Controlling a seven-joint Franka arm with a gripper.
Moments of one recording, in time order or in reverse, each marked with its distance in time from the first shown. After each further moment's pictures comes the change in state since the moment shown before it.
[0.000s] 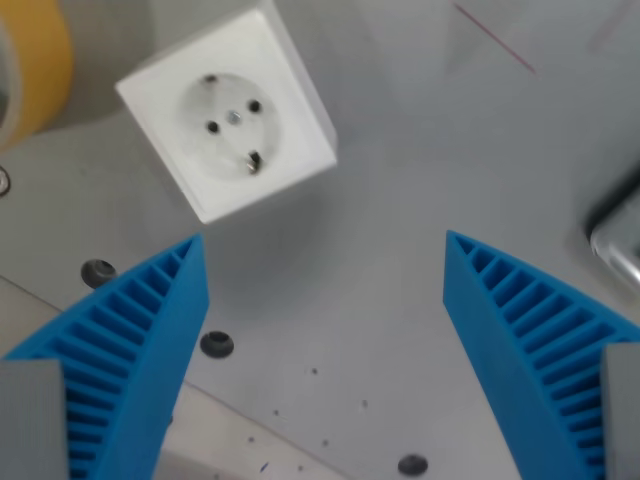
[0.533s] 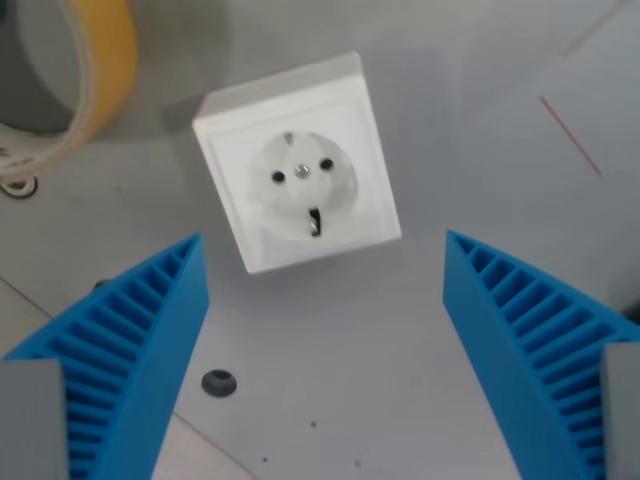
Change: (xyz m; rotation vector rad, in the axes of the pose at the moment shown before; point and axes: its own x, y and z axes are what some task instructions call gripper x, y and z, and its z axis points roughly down) arm 0.017 -0.021 0.018 -0.002 0.007 -0.173
